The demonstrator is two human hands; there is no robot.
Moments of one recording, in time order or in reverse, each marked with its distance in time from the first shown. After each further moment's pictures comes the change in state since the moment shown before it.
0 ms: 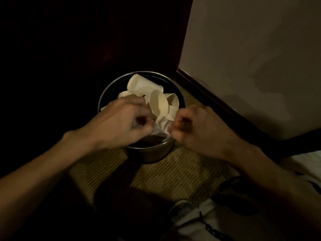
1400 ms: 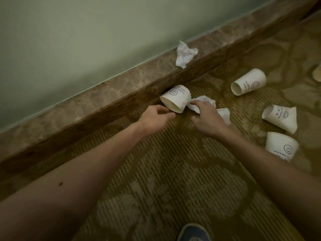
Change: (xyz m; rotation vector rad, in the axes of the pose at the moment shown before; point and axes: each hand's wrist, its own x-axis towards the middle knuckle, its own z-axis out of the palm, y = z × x) left_hand 0.118 0.695 0.616 -0.309 -1.029 0.054; right_hand -0.759 0.470 -0.011 0.310 0.840 1.425
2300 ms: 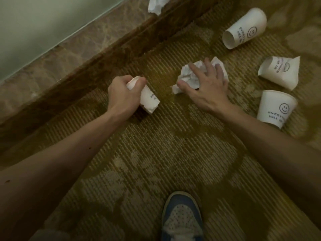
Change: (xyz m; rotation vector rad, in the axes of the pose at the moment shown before) left_hand 0.000 -0.029 0.025 0.107 0.410 0.184; right_hand -0.010 0.062 0.011 -0.105 0.088 0.040
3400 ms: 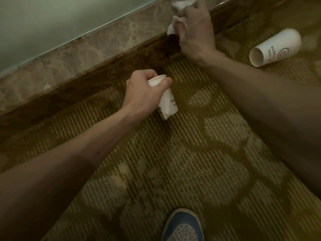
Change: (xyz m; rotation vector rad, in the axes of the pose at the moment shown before) left_hand 0.014 0.009 -0.006 -0.118 -0.001 0.078; right_hand 0.114 -0.125 -0.024 0.123 0.331 -0.336
